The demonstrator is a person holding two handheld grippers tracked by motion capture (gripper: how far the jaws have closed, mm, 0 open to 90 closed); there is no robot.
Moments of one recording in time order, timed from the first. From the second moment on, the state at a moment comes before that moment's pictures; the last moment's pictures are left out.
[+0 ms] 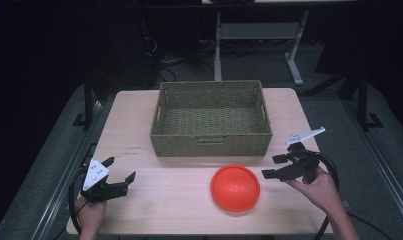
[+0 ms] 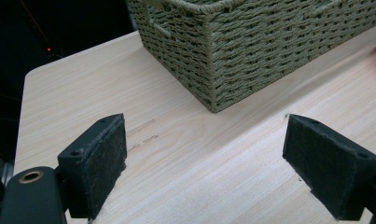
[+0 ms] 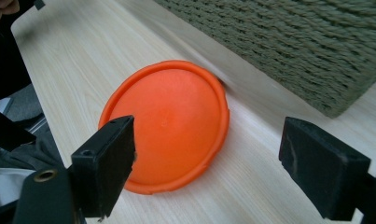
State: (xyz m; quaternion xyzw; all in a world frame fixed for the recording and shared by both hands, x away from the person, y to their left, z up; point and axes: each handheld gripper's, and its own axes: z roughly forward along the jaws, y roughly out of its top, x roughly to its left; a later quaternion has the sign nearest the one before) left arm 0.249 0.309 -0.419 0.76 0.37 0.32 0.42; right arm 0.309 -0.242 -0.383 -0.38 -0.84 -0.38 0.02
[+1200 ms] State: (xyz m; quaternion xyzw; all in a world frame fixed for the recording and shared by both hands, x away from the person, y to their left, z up) left arm 0.249 0.306 -0.419 0.76 0.37 0.32 0.42; right arm 0.346 -0.196 -0.444 -0.38 -0.87 -0.28 0.10
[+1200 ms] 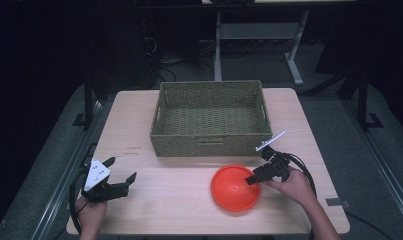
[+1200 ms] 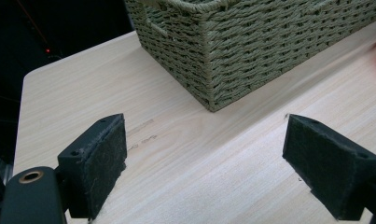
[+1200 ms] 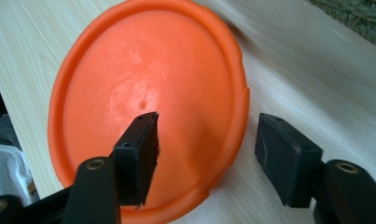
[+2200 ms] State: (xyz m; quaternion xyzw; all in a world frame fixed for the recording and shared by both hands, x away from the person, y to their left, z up) left arm 0.249 0.306 -0.419 0.77 0.37 0.32 0.42; right arm 0.344 -0.193 -0.432 -0.38 -0.87 -0.30 0.09
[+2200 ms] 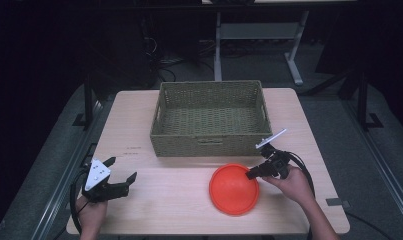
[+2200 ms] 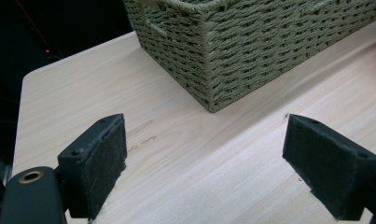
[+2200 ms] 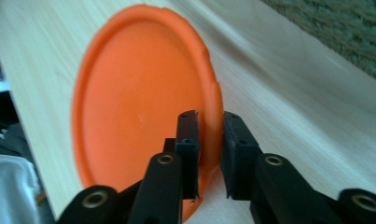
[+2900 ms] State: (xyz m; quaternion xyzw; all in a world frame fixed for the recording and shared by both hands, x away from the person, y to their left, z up) left arm 0.250 0.306 -0.419 0.76 0.37 0.32 0.42; right arm 0.337 -0.192 -0.399 -0.37 -0.86 -0.33 0.09
